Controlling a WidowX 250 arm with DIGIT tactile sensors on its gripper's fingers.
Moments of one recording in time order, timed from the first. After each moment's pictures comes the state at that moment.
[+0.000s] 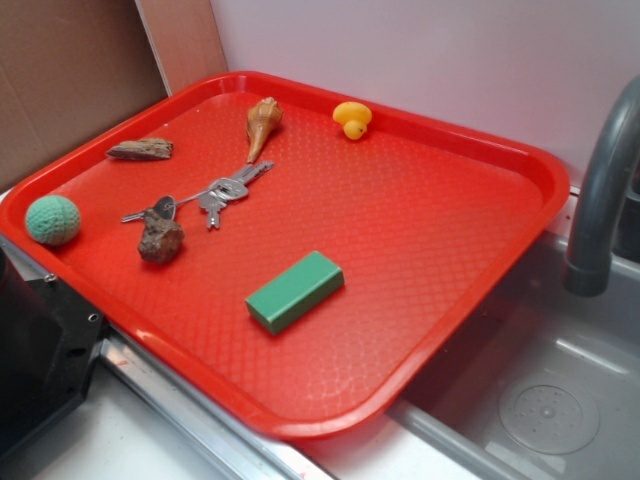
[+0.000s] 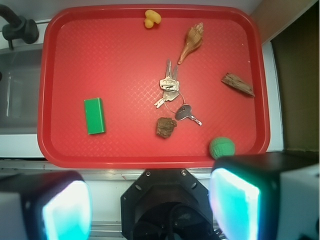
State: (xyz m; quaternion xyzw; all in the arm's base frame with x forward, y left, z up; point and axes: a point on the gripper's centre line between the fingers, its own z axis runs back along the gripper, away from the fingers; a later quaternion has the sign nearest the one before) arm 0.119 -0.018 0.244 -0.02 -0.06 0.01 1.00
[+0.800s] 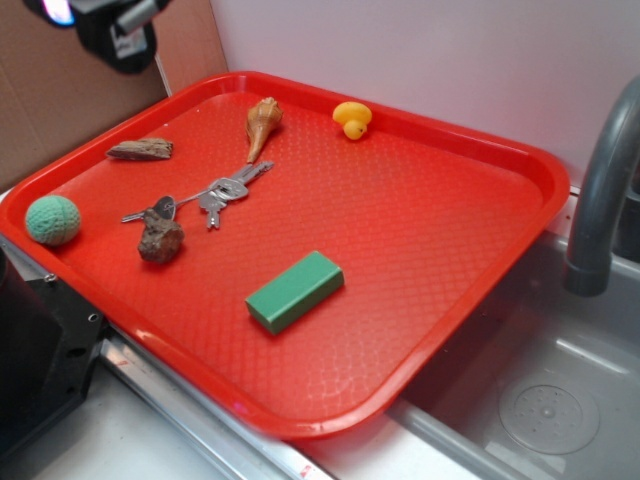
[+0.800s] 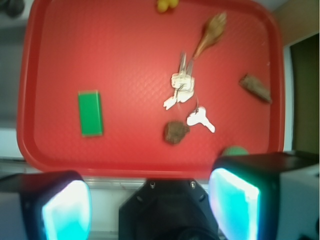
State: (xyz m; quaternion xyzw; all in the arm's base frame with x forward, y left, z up) arm 0.147 -0.055 0.189 0.02 -0.03 -0.04 1.00
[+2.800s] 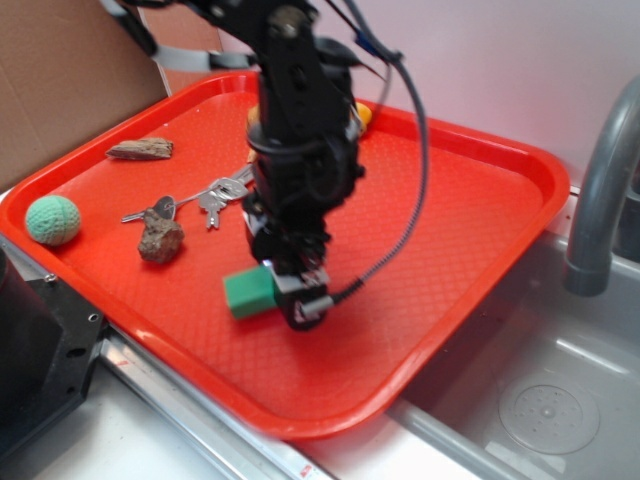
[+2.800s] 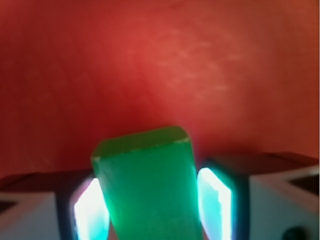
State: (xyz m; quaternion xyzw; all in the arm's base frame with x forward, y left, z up) arm 0.180 -0.108 0.036 0.00 0.06 -0.19 0.98
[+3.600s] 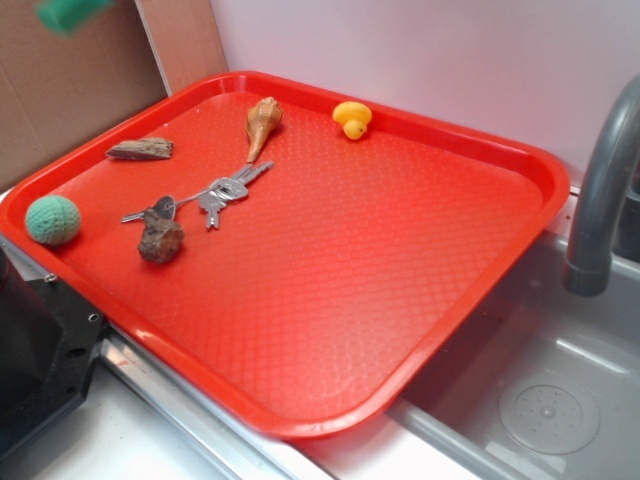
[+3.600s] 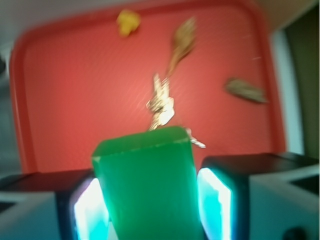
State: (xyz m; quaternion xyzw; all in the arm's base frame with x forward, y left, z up) arm 0.182 0.026 0.228 -0.05 -0.04 0.13 0.99
